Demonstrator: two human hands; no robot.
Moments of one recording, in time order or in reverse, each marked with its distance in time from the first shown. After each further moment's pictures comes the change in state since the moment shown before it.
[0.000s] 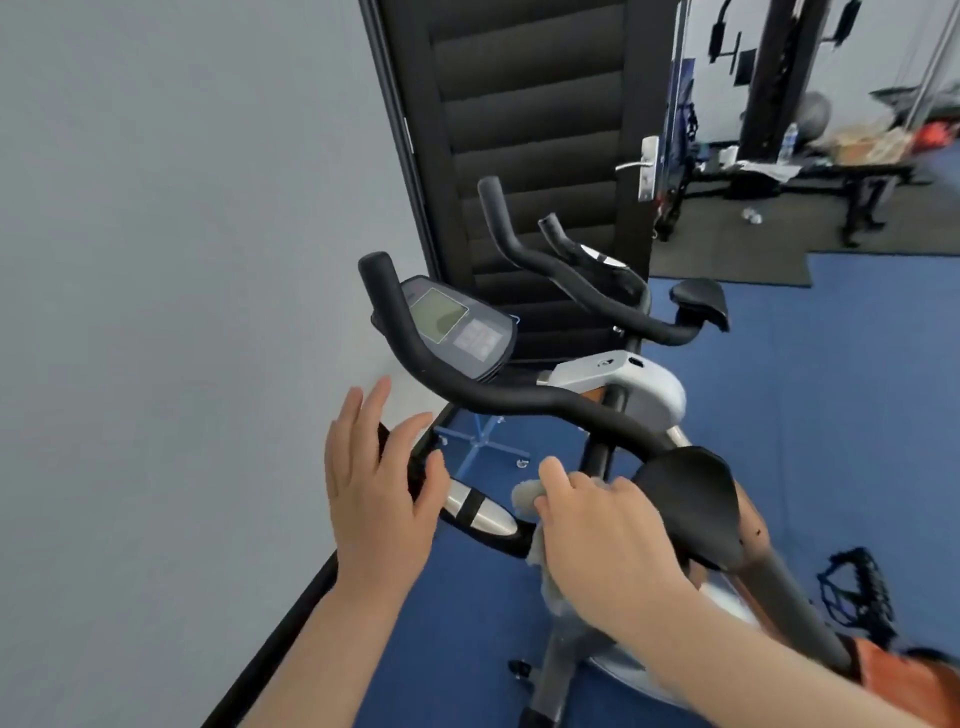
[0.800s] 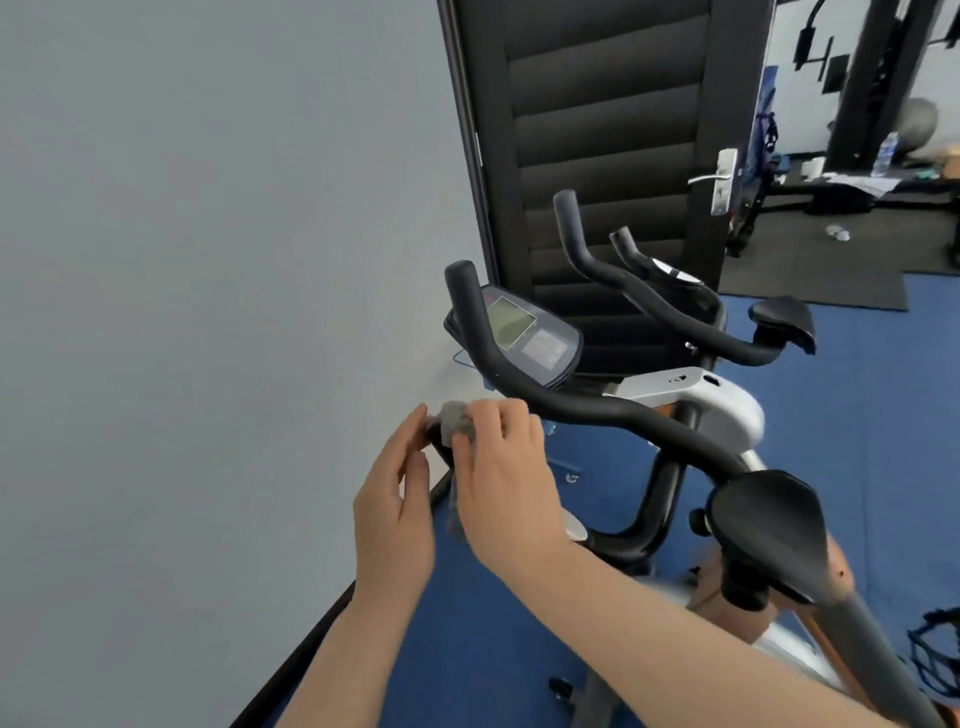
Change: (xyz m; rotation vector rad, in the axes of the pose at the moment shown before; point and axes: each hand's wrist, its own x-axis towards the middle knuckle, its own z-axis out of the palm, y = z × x) left_hand -0.010 -0.014 -0.044 -0.571 -0.001 -0.489; right_hand 0.066 -0.098 -0.008 0.528 0.404 0.005
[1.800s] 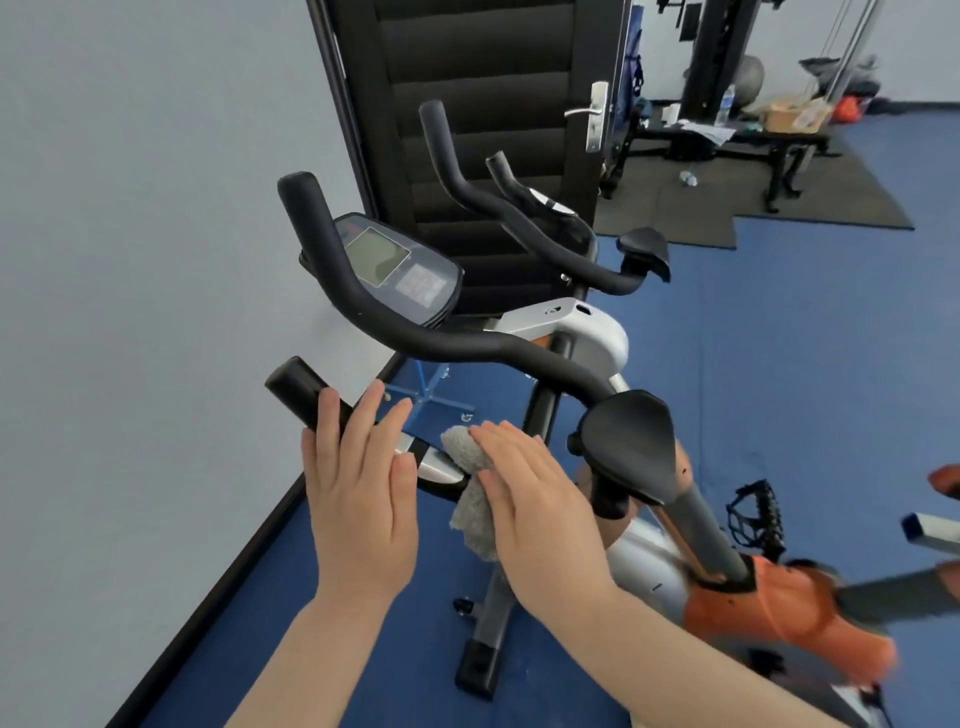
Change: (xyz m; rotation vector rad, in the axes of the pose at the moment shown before) left_hand -0.037 -0.027 0.064 0.466 -0.133 0.406; right_hand -0.089 0.078 -0.045 0.107 -0.098 0.256
